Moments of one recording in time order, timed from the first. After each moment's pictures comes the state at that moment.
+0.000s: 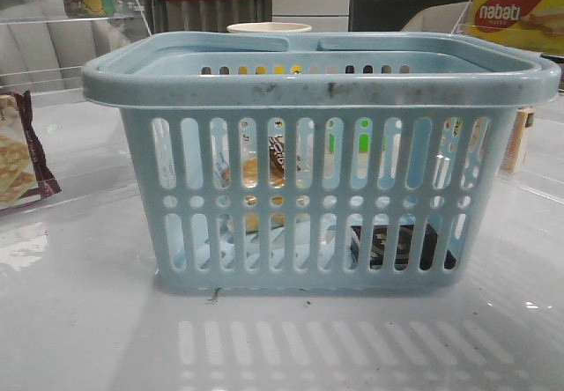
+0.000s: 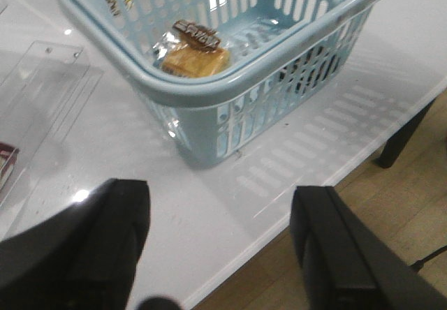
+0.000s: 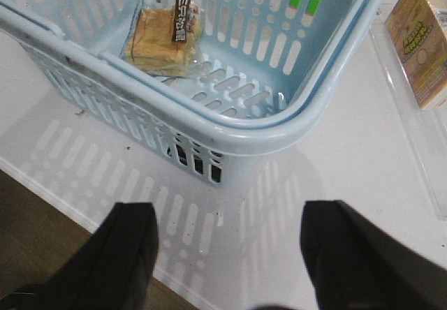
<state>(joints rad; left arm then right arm) -0.61 0.63 -0.74 -0.07 0.81 0.13 0.46 0.69 -0.74 -0.01 0.74 -0.03</state>
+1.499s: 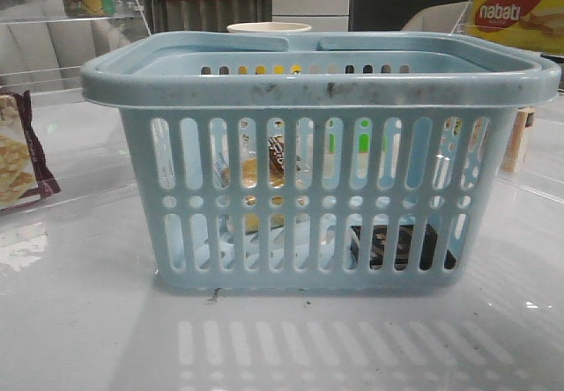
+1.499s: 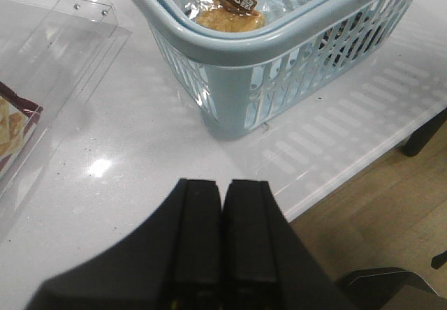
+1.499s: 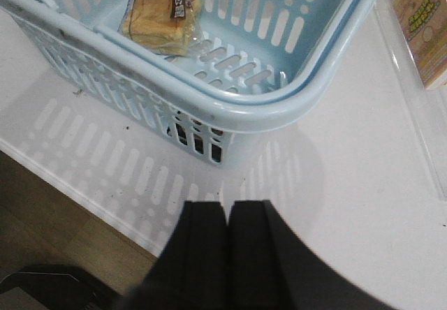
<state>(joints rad) -0.61 0.61 -0.70 0.01 0.81 0.07 0.46 0.69 -0.74 -0.01 0.78 -0.03</state>
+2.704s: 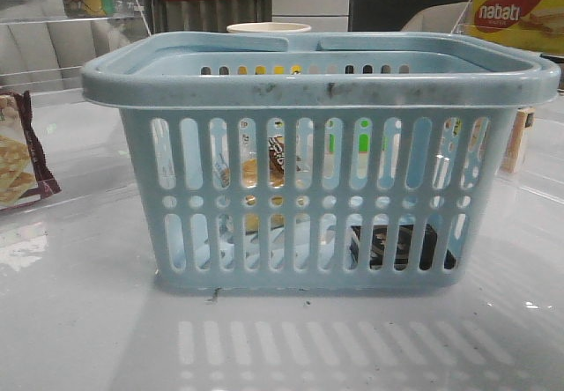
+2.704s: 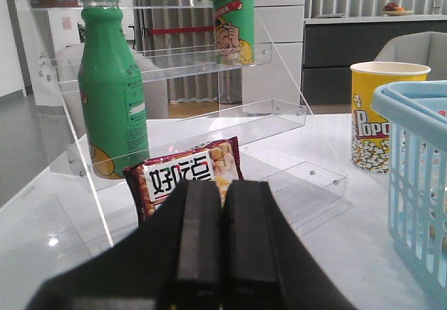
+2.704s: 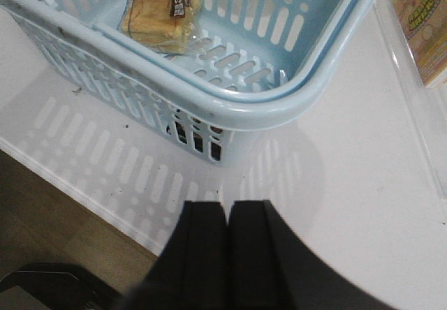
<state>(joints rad) -0.06 -0.01 0.01 -0.04 0.02 0.08 0.46 0.69 -0.74 -0.01 0.79 -0.03</state>
